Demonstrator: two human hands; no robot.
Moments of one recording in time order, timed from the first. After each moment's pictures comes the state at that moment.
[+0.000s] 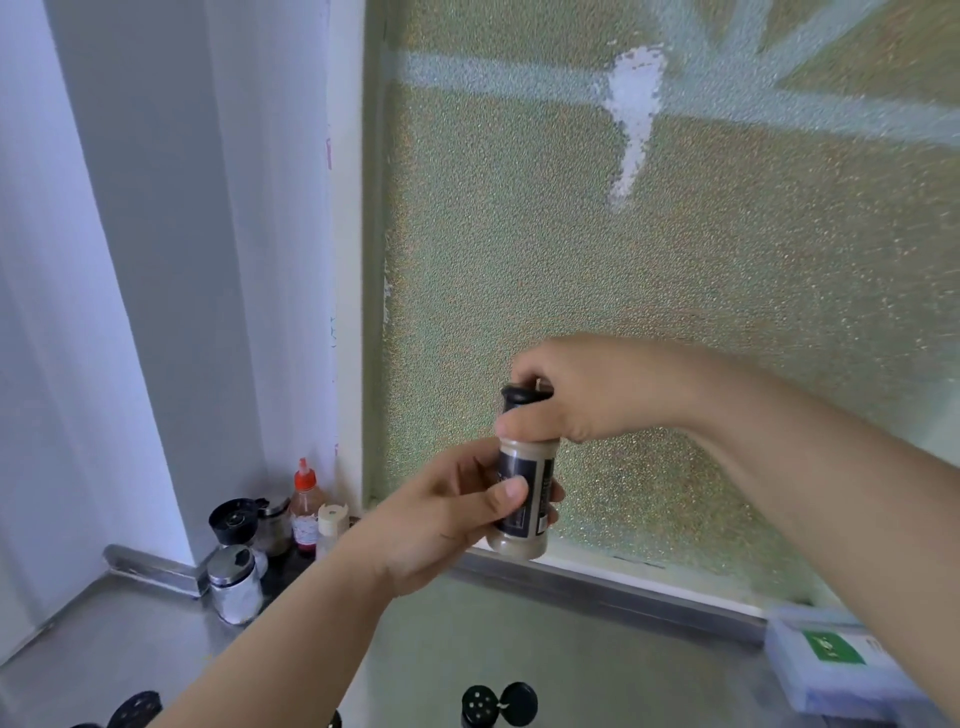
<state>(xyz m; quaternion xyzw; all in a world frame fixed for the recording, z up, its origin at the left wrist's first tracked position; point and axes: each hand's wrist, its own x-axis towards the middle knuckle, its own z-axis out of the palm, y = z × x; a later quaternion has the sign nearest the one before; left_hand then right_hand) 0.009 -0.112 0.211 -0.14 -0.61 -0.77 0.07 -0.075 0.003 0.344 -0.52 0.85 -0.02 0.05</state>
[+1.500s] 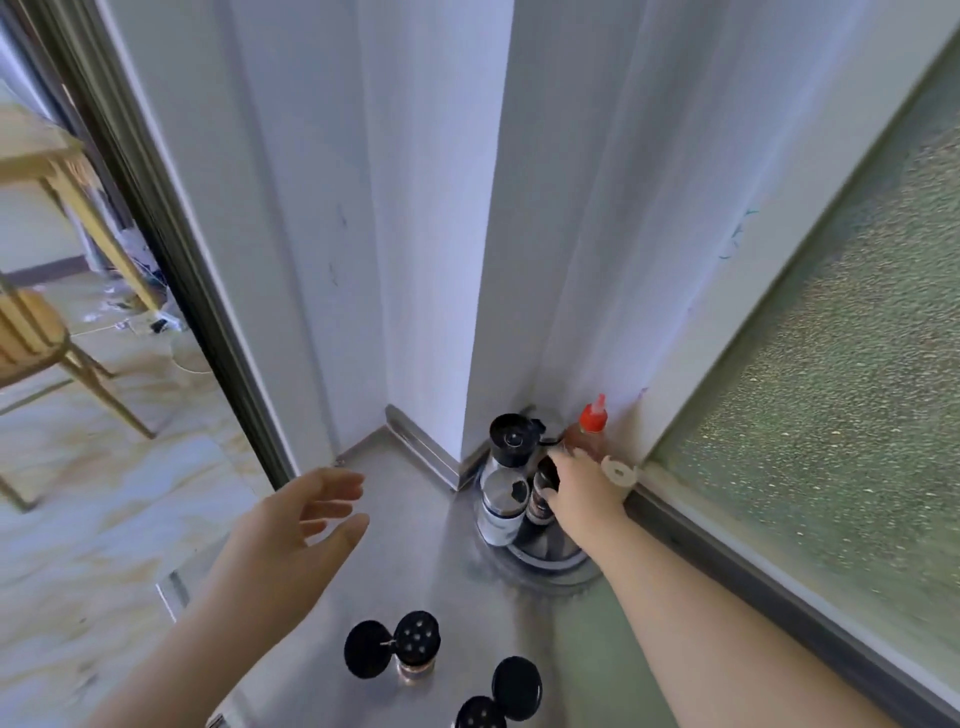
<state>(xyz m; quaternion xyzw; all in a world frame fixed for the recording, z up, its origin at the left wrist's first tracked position) 0.203 -0.362 0.068 0.49 -0.71 -0.42 0.27 -0.090 -0.334 -0.027 -0.49 0.86 -0.08 0.13</state>
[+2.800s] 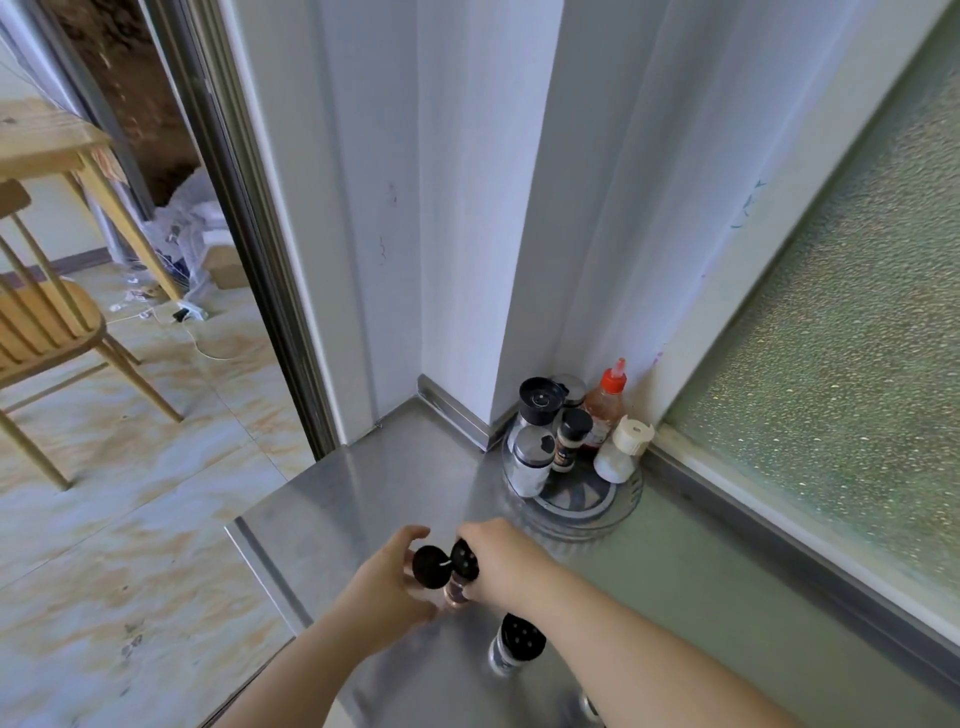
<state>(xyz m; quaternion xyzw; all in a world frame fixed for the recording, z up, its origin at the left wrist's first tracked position) 0.220 -0.326 -0.048 0.47 -0.70 -0.53 0.07 0.071 -0.281 -0.015 -0.62 0.74 -0.02 0.26</state>
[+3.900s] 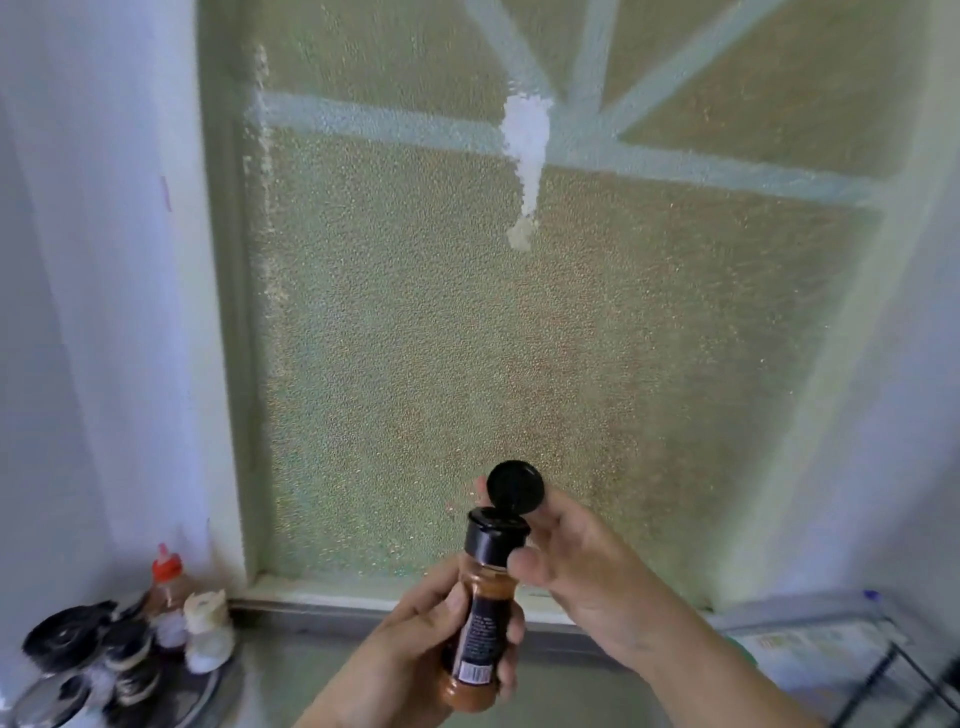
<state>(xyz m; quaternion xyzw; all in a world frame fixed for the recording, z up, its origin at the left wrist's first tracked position) -0.042 -0.051 0.165 -0.25 -0.41 -0.87 -0.09 -0.114 0.099 0.229 -0.34 0.63 -0.65 0.24</state>
